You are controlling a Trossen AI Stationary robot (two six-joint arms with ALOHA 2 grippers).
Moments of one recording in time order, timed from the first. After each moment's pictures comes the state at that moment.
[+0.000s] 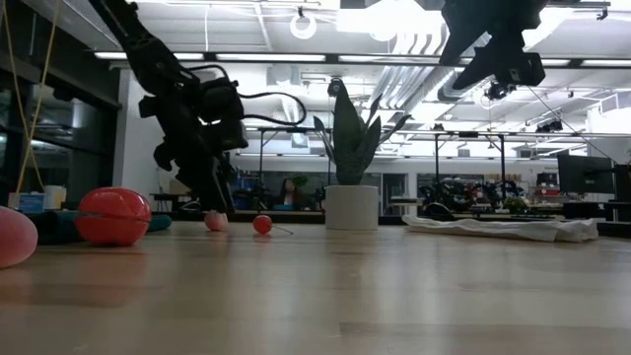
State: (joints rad) left arm 0.66 1.59 0.72 -0.26 0.39 0.47; right arm 0.17 1.14 0.93 -0.62 0.13 1.05
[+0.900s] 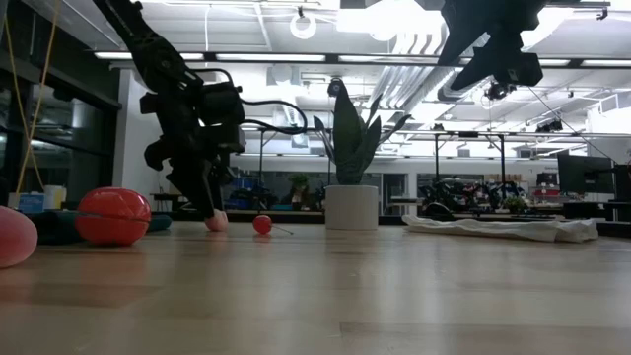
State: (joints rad) left arm 0.67 1.60 0.76 -0.38 0.37 0.52; right arm 0.17 1.14 0.93 -0.62 0.15 1.03
